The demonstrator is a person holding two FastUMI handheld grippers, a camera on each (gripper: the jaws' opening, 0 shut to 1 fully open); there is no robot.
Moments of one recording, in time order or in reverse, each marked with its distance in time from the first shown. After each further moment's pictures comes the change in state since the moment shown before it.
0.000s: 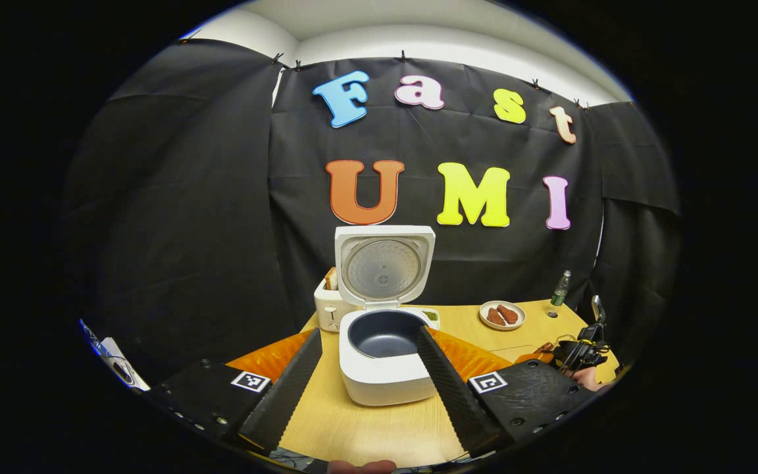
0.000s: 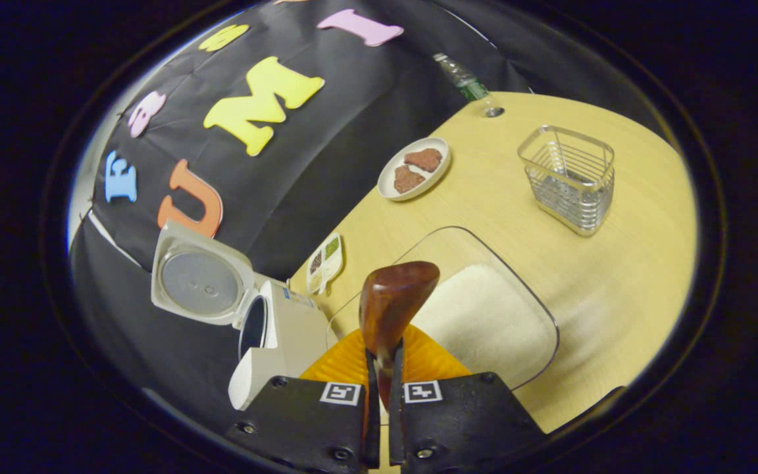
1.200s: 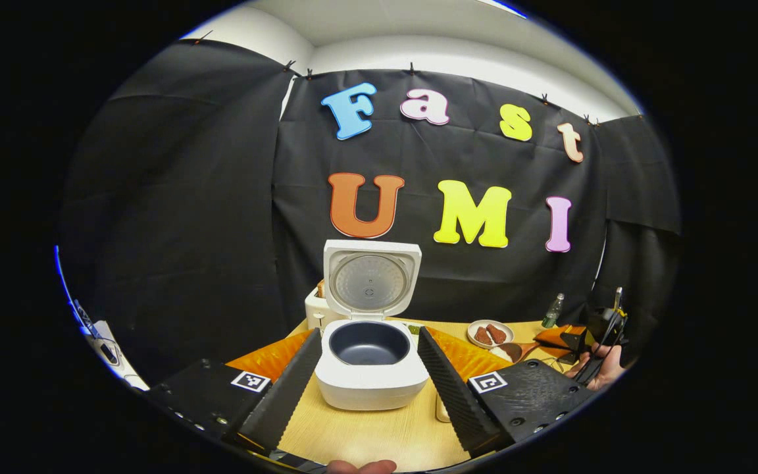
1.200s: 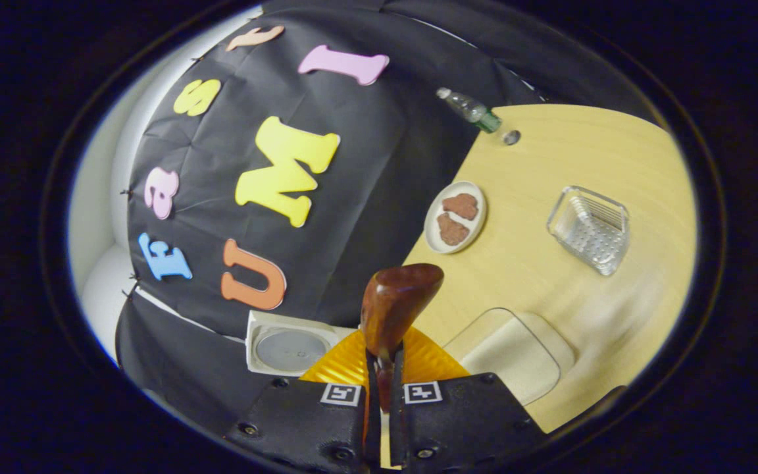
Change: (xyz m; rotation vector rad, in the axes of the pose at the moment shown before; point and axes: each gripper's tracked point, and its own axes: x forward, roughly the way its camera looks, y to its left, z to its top) left arm -0.014 -0.031 0.021 -0.081 -0.067 0.044; right arm -0.069 0.103 0.113 0.122 -0.101 0.247
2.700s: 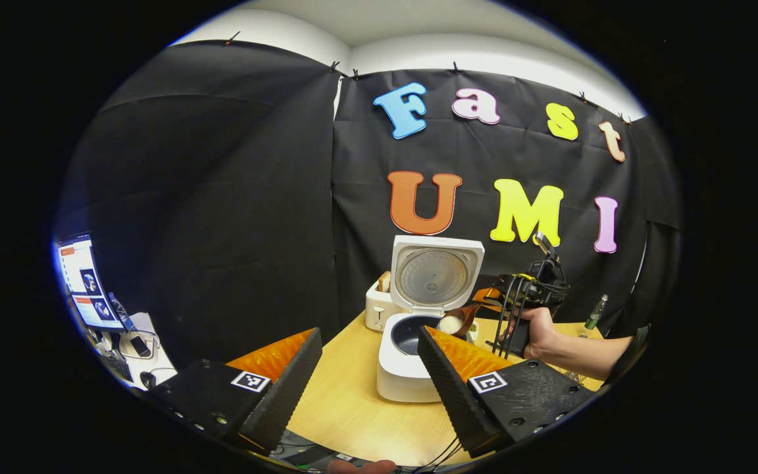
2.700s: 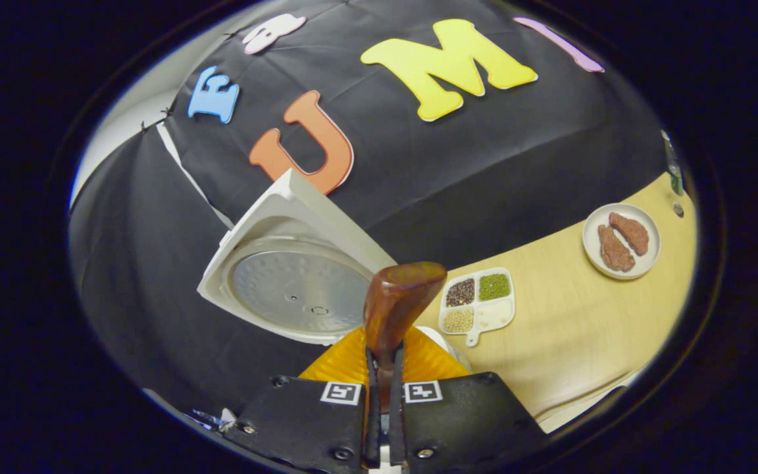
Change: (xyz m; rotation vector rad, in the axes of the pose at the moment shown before) left arm -0.022 0.069 -0.012 -0.009 0.023 0.226; right arm 0.221 0.126 -0.158 -0.614 0.241 0.050
